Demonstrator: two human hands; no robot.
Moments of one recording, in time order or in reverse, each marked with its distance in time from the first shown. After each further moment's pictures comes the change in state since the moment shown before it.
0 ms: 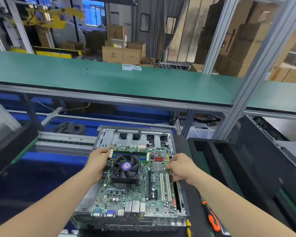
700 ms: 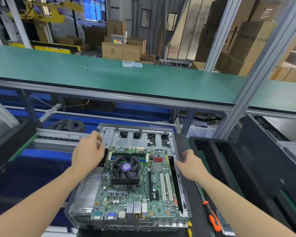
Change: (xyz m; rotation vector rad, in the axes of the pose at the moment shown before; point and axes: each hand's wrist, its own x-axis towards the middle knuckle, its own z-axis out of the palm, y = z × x) left_hand 0.011 0.018 -0.037 0.863 0.270 0.635; right_hand 0.000 0.016 -0.019 -0.381 0.237 -0.126
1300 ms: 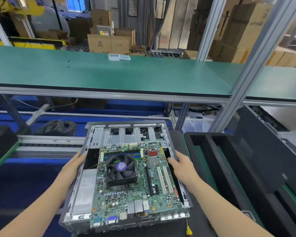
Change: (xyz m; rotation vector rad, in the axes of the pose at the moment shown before) left_hand 0.037 -0.062 0.068 -0.855 -0.397 -0.610; right_hand 0.038 0.016 0.034 0.435 0.007 -0.034
